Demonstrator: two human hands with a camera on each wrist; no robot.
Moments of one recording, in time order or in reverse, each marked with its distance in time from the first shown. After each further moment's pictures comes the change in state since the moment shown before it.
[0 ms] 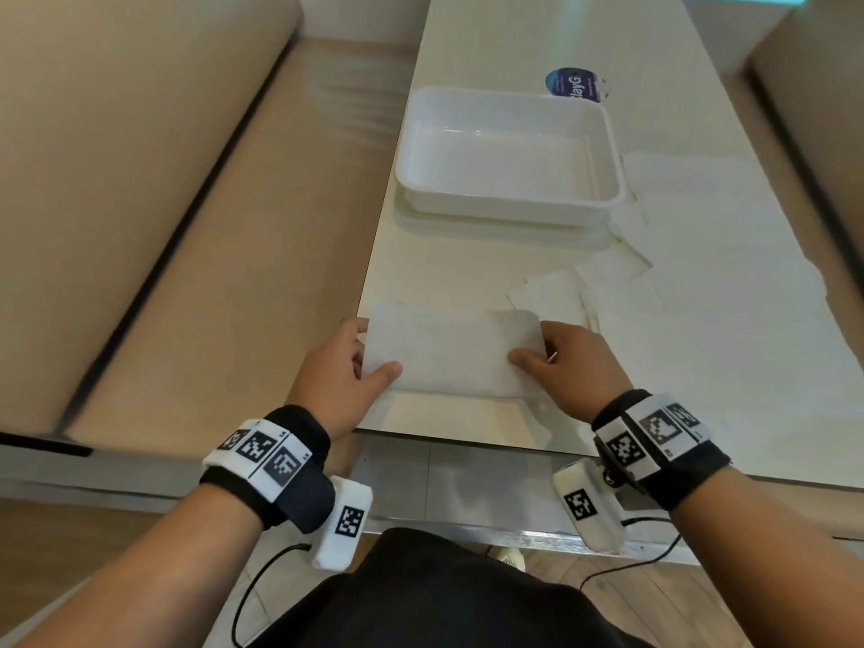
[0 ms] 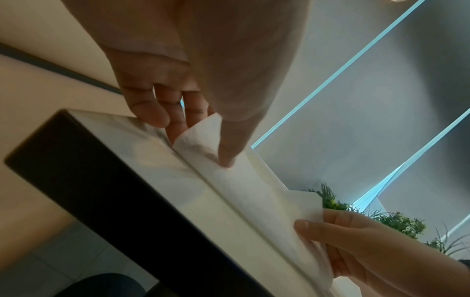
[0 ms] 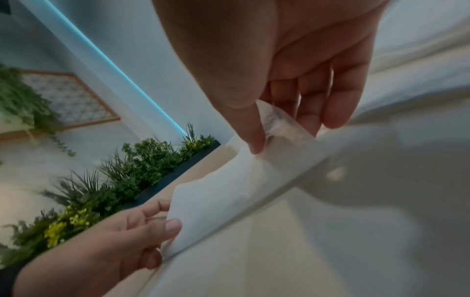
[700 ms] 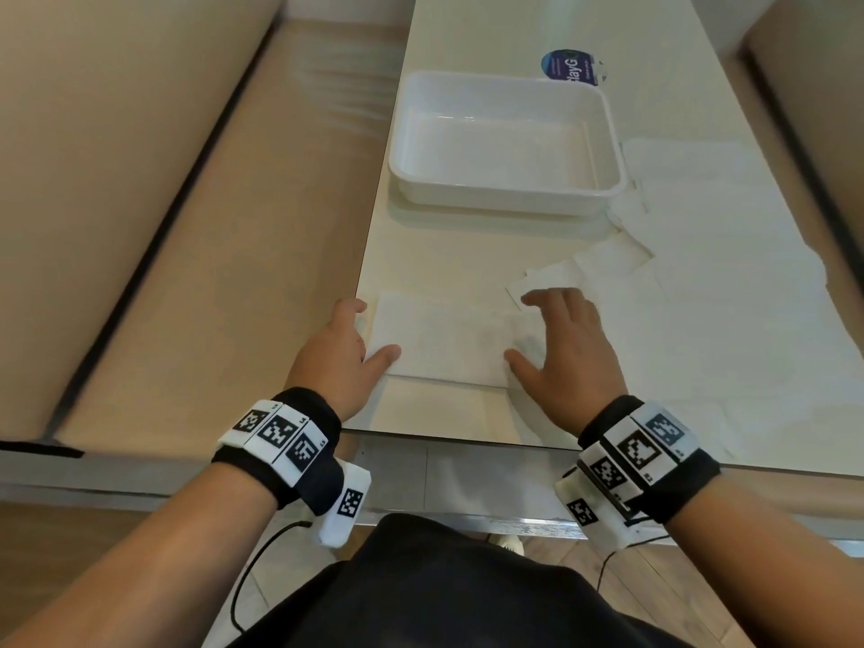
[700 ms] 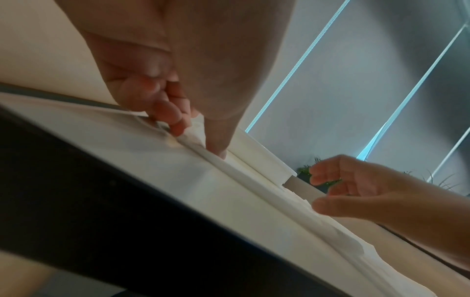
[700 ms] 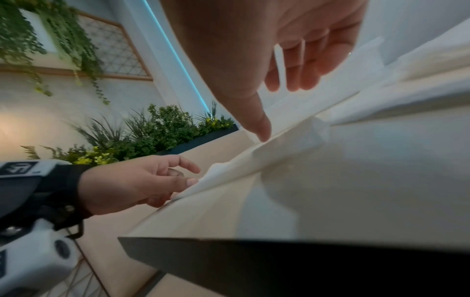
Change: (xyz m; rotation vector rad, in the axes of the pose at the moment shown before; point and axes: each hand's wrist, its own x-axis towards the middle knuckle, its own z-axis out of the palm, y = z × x) left_hand 0.022 0.006 -0.001 0.227 0.014 -0.016; right_hand -0.009 -0.014 0.009 -0.162 0.251 -0.190
